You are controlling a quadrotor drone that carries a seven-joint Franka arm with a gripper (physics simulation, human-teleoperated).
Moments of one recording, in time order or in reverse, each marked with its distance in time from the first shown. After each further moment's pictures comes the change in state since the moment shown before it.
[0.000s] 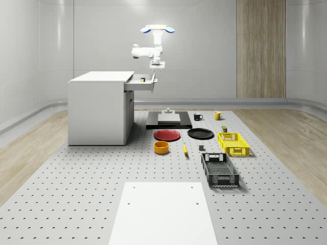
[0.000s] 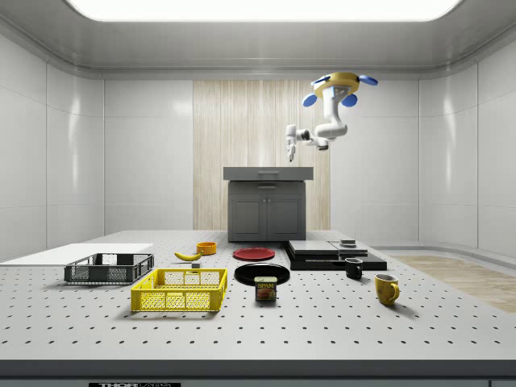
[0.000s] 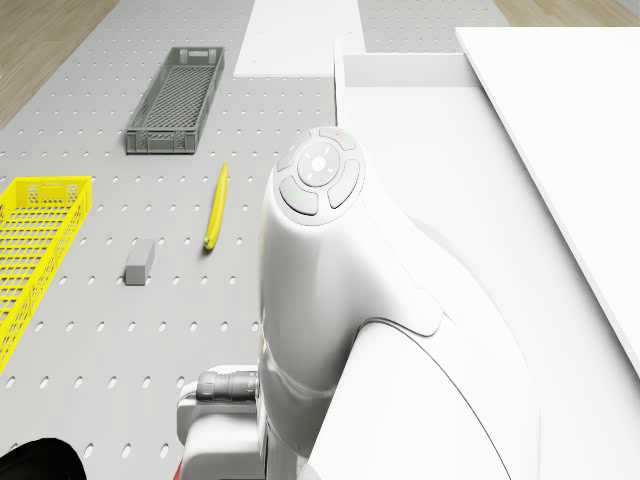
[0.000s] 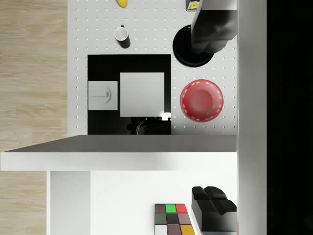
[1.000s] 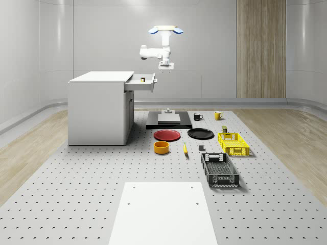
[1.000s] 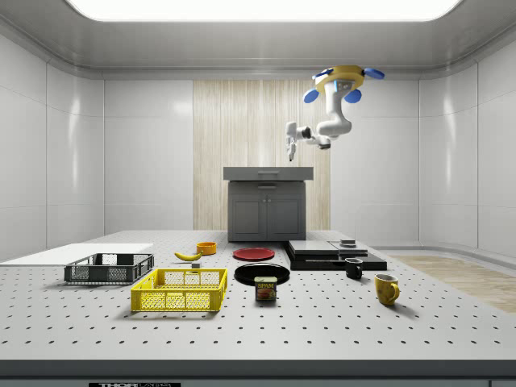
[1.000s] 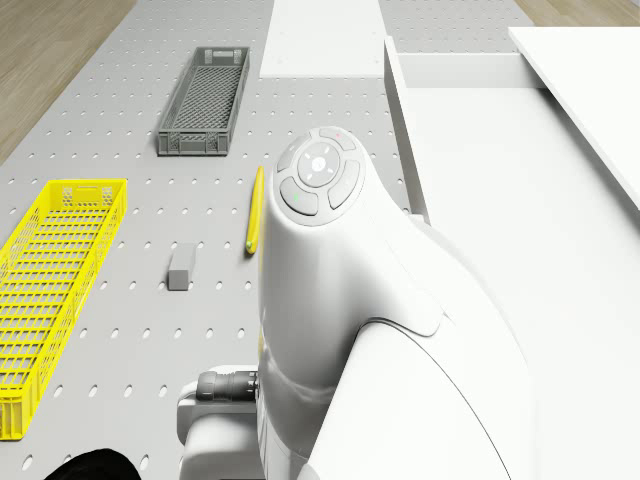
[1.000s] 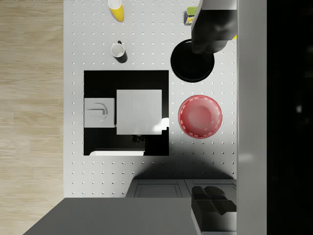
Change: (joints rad) arm -0.007 -0.028 0.010 -0.003 -0.014 -0.019 0.006
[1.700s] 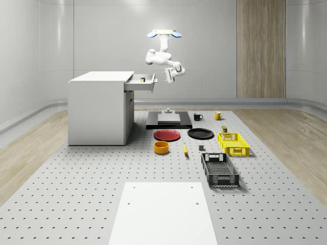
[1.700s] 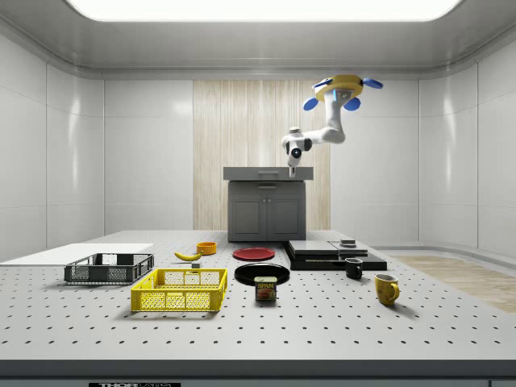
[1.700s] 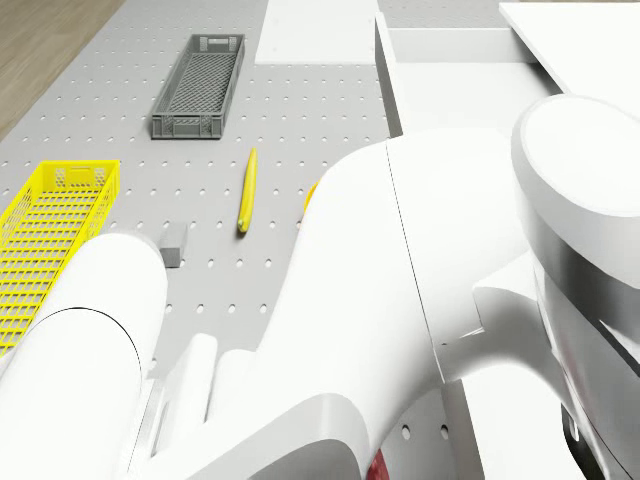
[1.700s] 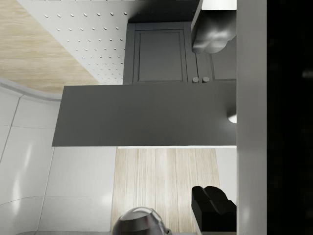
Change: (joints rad) arm -1.056 -0.060 -0.227 0.386 0.049 -1.132 0.760
